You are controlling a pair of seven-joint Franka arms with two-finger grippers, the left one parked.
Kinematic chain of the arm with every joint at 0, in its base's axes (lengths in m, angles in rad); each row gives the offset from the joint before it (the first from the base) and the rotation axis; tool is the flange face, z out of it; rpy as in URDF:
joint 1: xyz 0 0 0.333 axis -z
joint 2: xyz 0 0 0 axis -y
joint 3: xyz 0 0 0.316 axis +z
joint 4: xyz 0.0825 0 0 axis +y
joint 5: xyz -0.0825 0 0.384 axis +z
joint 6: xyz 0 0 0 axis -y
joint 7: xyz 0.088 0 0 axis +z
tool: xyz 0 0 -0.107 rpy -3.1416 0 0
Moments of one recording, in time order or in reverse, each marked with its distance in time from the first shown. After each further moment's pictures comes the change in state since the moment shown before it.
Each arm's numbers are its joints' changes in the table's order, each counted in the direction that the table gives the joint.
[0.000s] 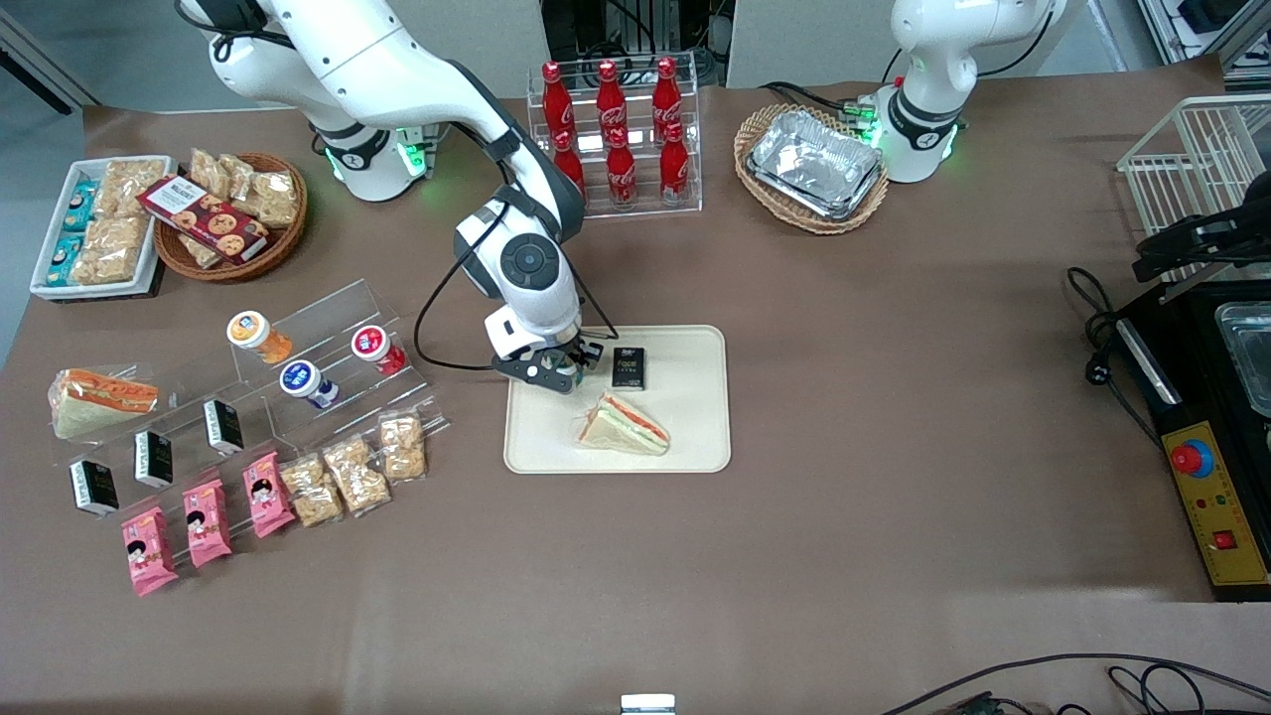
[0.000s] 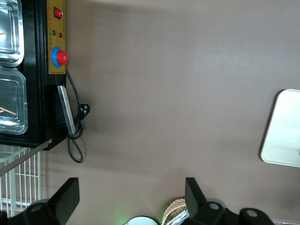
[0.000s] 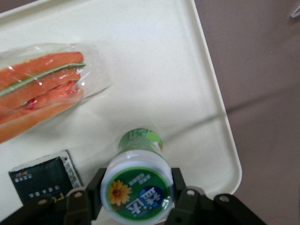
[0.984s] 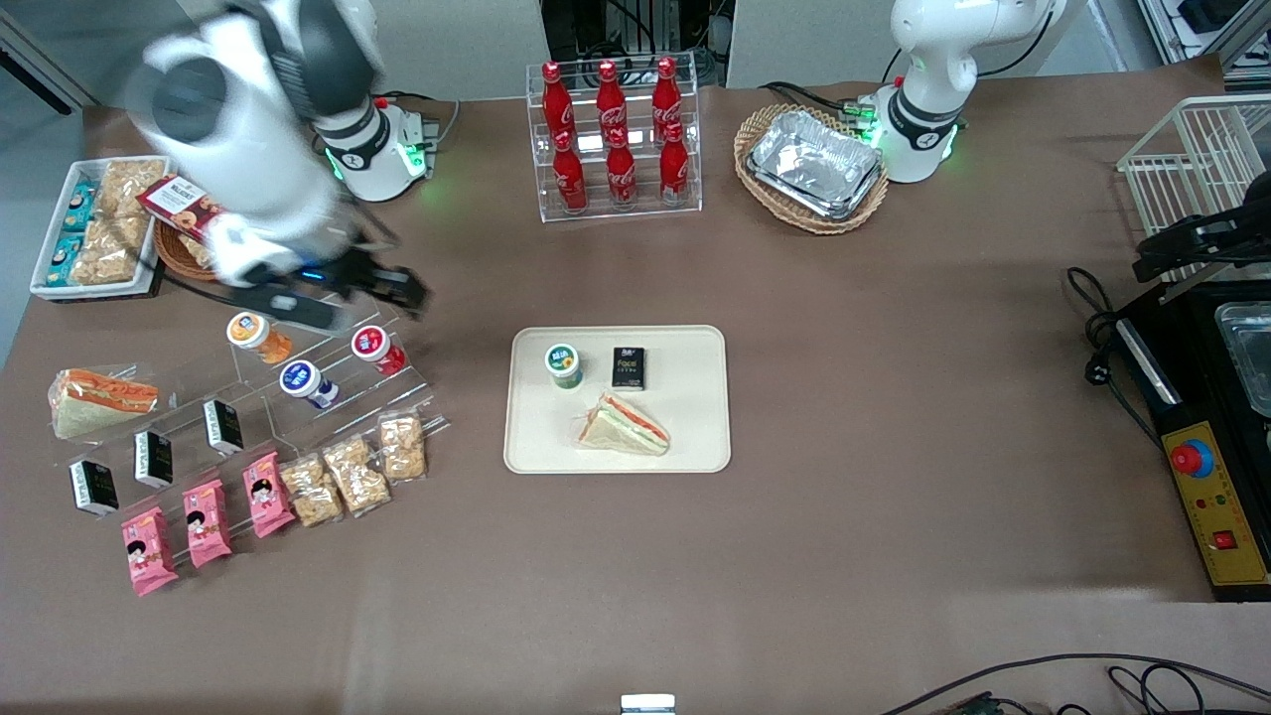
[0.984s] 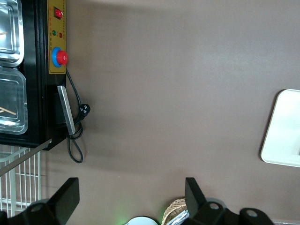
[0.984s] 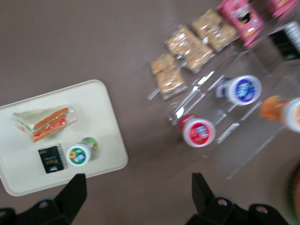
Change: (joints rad) arm 0.232 0.573 -0.105 -0.050 -0.001 -0.581 0.396
